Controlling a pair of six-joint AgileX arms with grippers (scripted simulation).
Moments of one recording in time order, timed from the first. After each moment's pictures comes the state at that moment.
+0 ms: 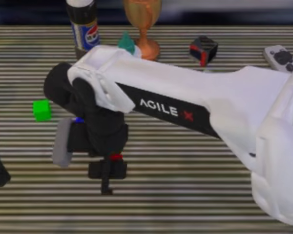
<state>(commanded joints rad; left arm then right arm) 0.00 0.00 0.00 0.00 0.00 0.00 0.94 2.47 2.17 -1.26 0.00 -0.60</state>
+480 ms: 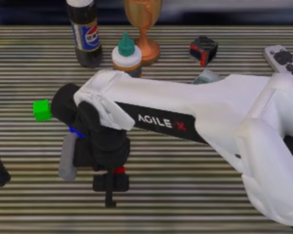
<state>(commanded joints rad) 0.00 0.00 0.00 0.00 0.00 0.00 0.95 2.49 2.04 -1.11 0.00 -0.60</state>
